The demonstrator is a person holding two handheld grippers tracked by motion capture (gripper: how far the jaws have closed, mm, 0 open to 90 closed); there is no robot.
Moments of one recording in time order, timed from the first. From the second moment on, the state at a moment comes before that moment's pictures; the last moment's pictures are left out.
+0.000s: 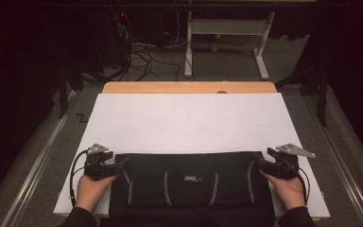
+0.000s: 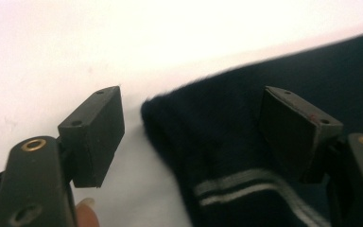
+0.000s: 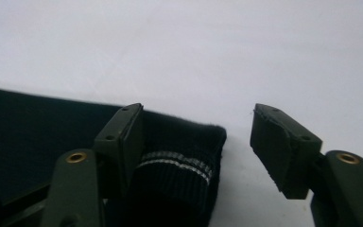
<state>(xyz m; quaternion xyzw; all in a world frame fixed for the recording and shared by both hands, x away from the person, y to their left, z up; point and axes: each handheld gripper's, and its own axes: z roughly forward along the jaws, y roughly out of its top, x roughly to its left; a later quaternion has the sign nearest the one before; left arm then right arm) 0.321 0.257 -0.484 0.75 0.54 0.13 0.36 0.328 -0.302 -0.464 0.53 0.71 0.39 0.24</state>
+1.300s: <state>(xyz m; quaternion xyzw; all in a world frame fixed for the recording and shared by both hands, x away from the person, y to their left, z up) 0.299 0.244 -0.471 0.74 0.49 0.18 0.43 0.313 -0.295 -0.460 0.49 0.73 0.42 0.24</state>
